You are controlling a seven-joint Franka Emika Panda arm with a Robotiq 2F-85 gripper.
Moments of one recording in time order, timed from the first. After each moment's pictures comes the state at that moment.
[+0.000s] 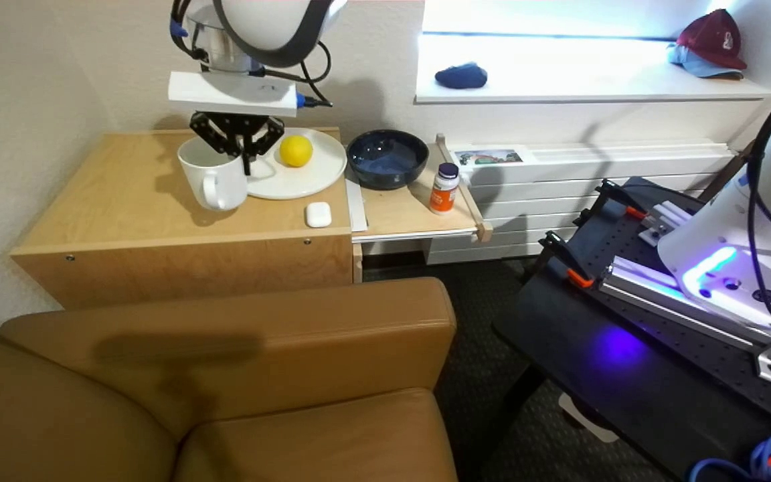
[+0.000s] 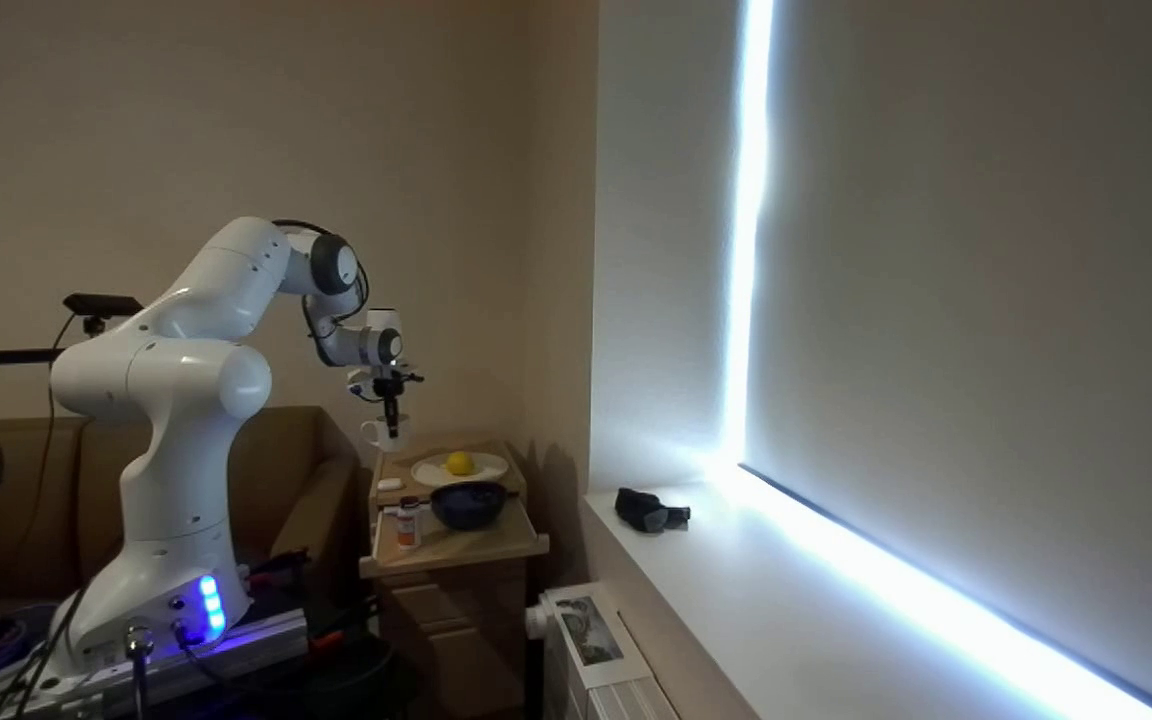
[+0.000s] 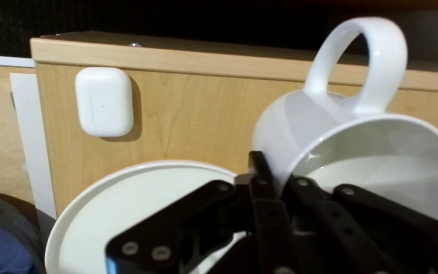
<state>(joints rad) 0.59 0.80 0.07 -1.48 -0.08 2.44 1.21</state>
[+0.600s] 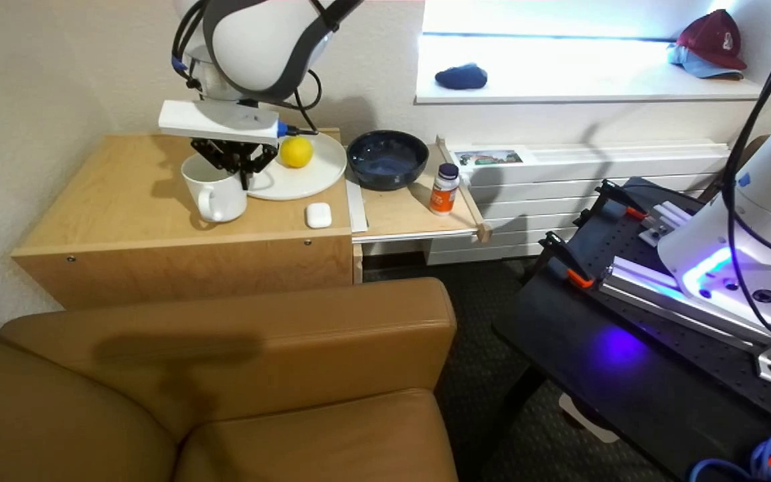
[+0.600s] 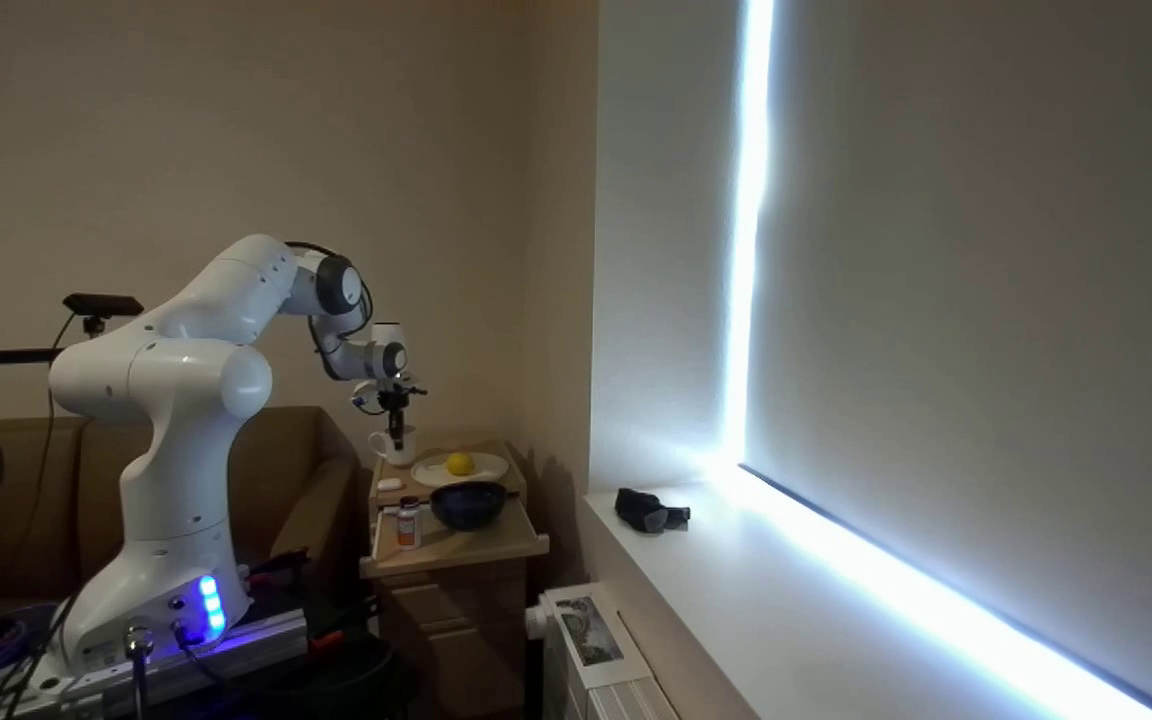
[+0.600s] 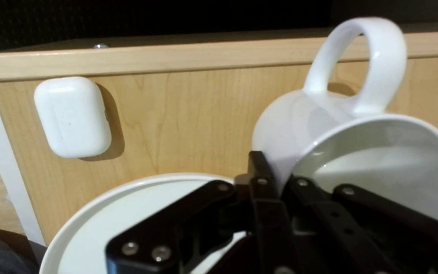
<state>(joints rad) 0.60 0.92 0.04 -1.34 -0.08 2.42 1.33</state>
